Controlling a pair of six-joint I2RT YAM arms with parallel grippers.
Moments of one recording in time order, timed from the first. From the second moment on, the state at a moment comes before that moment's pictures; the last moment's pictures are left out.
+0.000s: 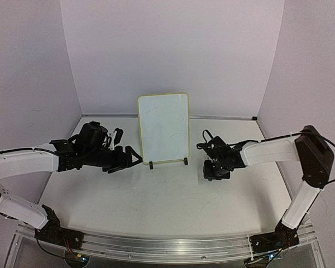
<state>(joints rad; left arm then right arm) -0.78 1.25 0.80 -0.20 0.20 -0.78 0.73 1.77 1.01 -0.39 0.23 0.73</state>
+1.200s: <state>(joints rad) -0.84 1.30 0.87 0.13 0.38 -0.85 1.08 1.57 1.19 -0.17 -0.05 0.41</state>
